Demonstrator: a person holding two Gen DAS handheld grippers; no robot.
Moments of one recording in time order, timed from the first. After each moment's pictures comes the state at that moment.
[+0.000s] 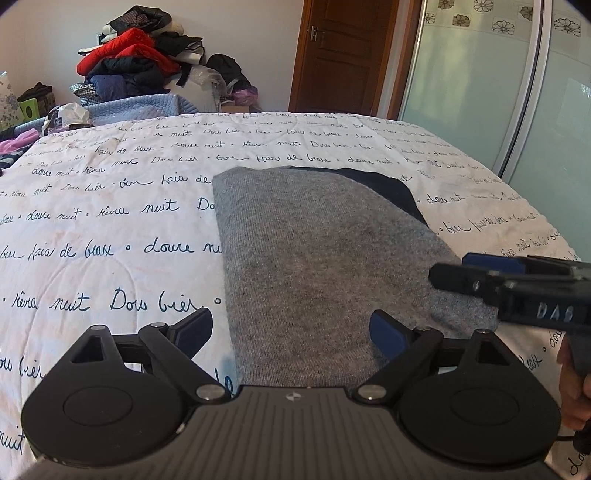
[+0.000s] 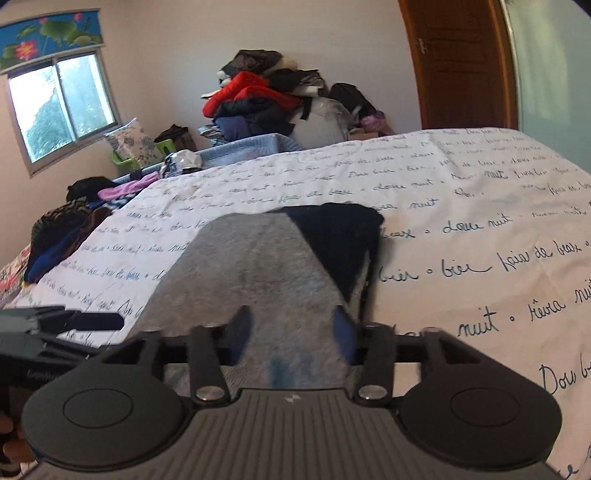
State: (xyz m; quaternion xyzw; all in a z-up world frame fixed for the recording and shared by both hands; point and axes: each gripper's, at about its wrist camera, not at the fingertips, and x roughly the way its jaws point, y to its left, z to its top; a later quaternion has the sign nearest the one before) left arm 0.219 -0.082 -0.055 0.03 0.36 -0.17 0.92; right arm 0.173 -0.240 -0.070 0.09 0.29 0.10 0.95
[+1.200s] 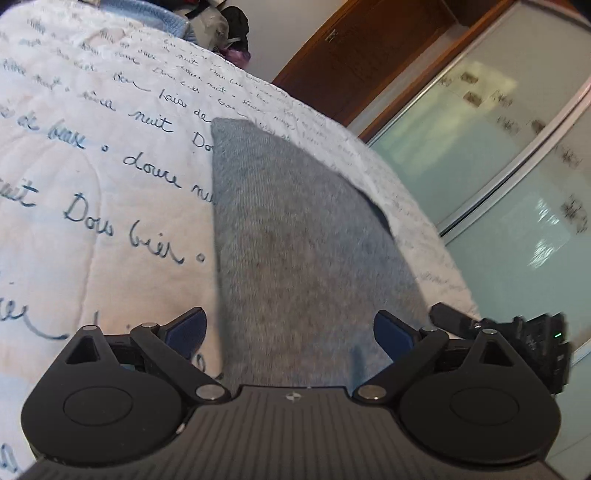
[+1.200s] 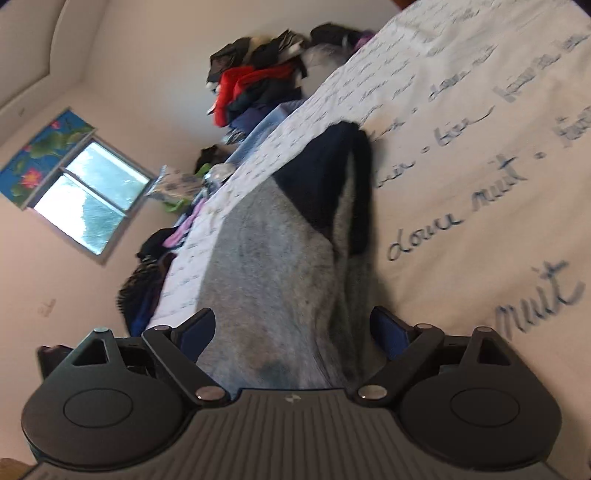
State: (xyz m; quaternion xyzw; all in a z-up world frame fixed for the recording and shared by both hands) left arm 0.256 -0.018 -0.098 -0.23 0.40 -0.27 0.84; right arm 0.206 -0.312 -0.130 0.39 0.33 0.22 0.83
